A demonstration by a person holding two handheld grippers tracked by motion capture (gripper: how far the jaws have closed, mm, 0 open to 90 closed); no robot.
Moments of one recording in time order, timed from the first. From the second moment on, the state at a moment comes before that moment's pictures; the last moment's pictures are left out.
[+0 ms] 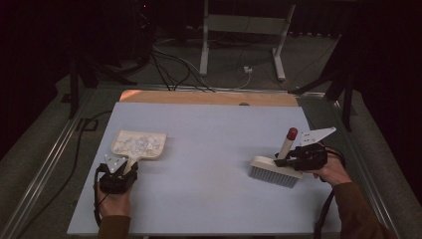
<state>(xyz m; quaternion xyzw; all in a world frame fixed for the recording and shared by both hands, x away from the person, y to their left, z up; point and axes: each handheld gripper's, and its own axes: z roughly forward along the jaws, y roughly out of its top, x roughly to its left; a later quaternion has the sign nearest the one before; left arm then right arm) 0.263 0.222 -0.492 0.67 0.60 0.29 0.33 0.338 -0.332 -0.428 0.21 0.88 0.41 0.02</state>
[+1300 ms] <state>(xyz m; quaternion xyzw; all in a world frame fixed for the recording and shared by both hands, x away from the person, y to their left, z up) 0.261 0.217 -0.500 0.67 0.61 0.29 0.31 0.371 -0.333 -0.458 0.39 0.85 0.34 0.03</state>
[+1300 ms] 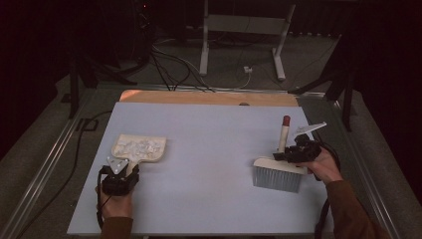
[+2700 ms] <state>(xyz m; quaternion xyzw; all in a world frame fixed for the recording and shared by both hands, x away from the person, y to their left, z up) 0.263 0.225 -0.486 0.64 0.58 0.31 0.40 0.315 -0.283 -0.476 0.51 0.74 0.37 0.24</state>
